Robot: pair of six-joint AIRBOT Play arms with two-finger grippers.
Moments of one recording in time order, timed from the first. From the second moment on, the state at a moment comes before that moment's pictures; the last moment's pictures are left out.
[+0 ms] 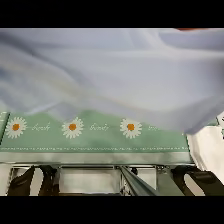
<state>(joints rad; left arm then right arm) 0.51 -0.54 1.65 0.78 -0.95 -1.17 0.02 -0.74 1.84 -0.99 1.64 1.47</state>
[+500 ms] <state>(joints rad) 0.55 -0.53 1.24 0.74 -1.16 -1.21 0.02 -0.65 1.22 -1.04 1.42 1.48</state>
